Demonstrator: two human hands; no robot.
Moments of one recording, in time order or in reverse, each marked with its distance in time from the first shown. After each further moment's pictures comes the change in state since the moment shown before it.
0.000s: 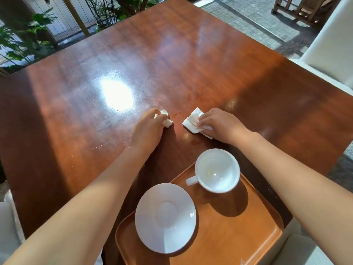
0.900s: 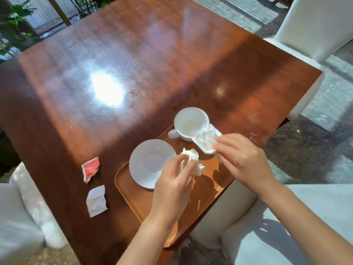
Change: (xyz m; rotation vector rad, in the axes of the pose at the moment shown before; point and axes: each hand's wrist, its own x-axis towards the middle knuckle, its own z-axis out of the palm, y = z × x) left_hand -0.236 0.137 -0.018 -0.259 0.034 0.140; right_hand -0.236 -0.075 0.019 0.098 0.571 0.033
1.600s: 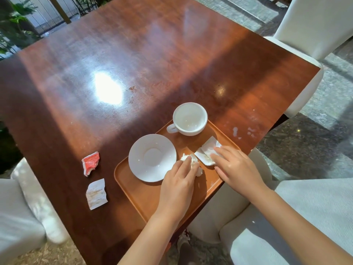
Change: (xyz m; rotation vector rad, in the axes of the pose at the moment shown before) left_hand -0.014 -0.002 0.029 0.190 -0.150 0.030; right_hand -0.043 0.007 0.029 -0.206 -0.287 0.031
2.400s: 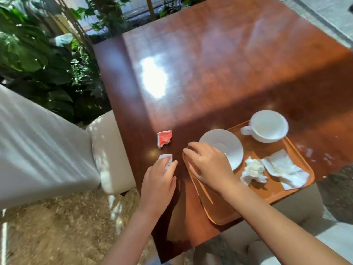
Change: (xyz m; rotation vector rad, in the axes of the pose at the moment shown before) left_hand -0.119 -0.127 -0.076 0.157 0.160 -0.370; right_hand 0.095 -0.204 -0.011 0.141 -0.052 -0.349
